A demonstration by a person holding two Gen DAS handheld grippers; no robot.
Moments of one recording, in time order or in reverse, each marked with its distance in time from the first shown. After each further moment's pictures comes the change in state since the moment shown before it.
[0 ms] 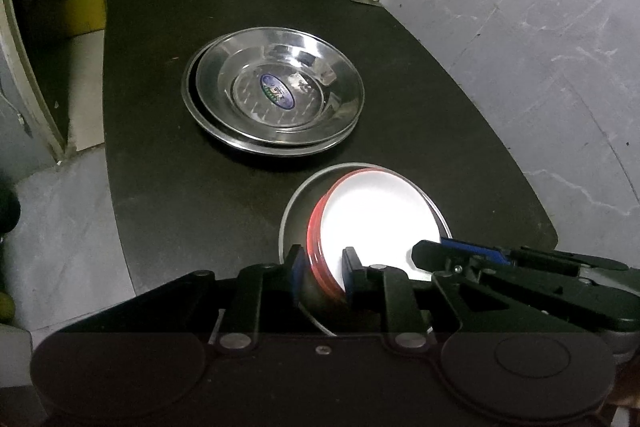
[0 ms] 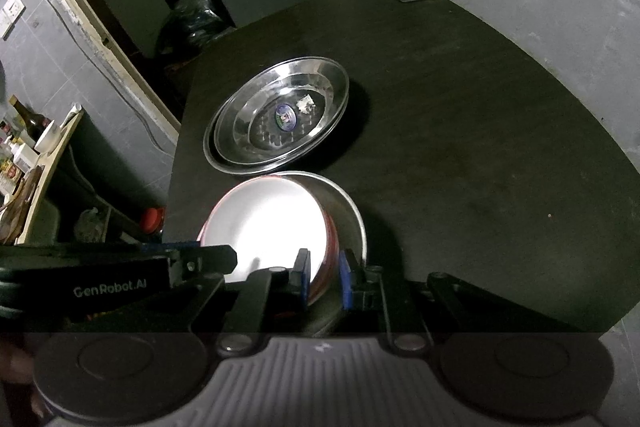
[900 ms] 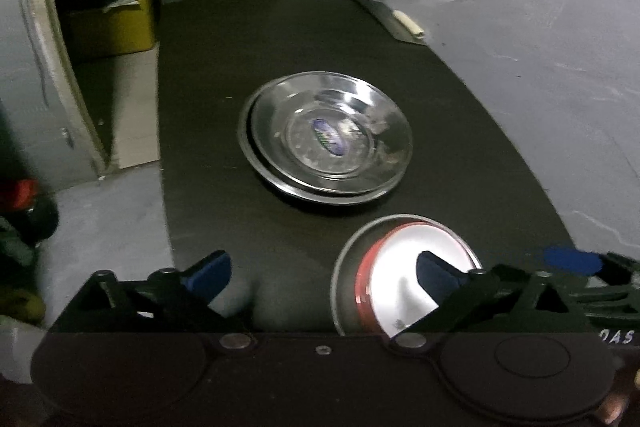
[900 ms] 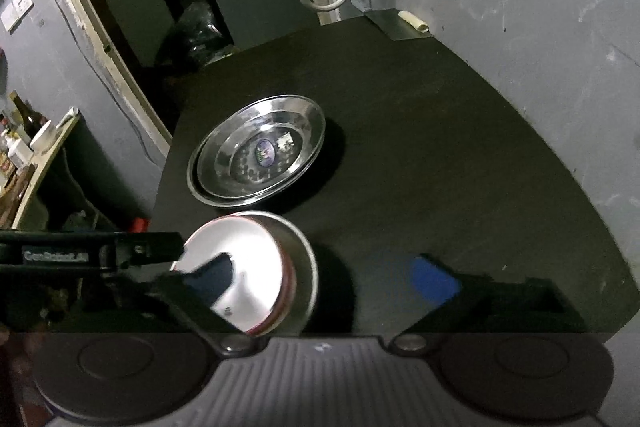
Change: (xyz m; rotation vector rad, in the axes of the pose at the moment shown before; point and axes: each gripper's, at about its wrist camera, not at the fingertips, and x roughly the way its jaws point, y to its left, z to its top) left arm -0.018 0.008 0.016 -0.041 -0.084 0.150; right arm -0.022 -0.018 0.021 -0.103 -0.063 -0.049
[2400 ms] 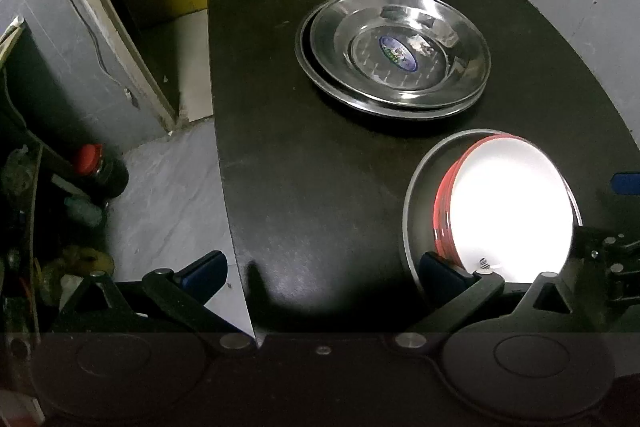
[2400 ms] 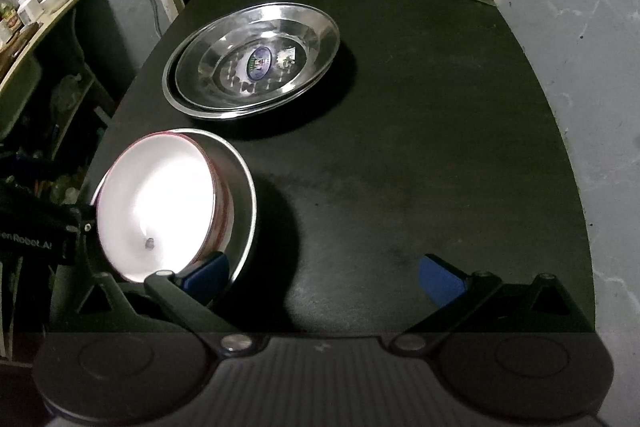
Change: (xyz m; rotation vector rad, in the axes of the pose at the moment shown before) left arm 0.027 -0.003 -0.023 0.022 0.174 0.242; right arm 0.053 -0.006 0.012 -0.297 0.257 -0.020
